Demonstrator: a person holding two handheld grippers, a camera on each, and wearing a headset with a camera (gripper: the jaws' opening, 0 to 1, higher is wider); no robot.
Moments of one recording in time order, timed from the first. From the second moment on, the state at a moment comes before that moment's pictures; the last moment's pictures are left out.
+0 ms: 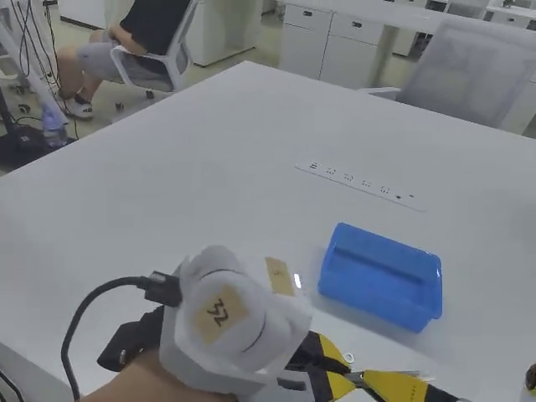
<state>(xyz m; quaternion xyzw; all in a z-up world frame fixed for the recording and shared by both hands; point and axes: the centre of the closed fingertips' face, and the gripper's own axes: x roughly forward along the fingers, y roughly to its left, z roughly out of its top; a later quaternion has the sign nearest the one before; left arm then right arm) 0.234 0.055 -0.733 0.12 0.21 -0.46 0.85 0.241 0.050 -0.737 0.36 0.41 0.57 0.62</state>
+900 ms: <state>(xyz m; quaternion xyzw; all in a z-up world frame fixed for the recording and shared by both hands) 0.227 0.141 -0.746 0.14 0.25 -0.18 0.94 0.287 0.062 -0.772 -0.01 0.38 0.51 0.77</state>
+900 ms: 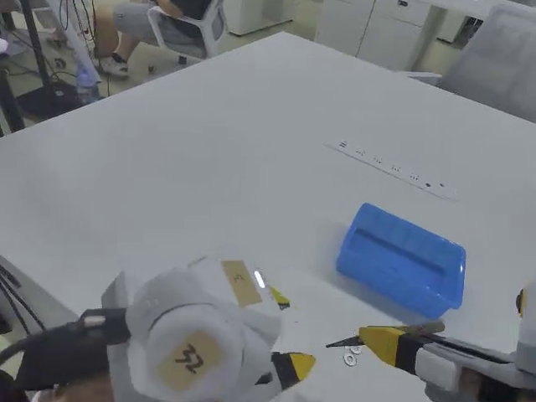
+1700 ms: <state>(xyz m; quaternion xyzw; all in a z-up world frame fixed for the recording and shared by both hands) 0.235 0.197 -0.746 0.09 0.22 0.00 0.97 0.345 0.053 -0.818 -0.10 0.41 0.43 0.80</state>
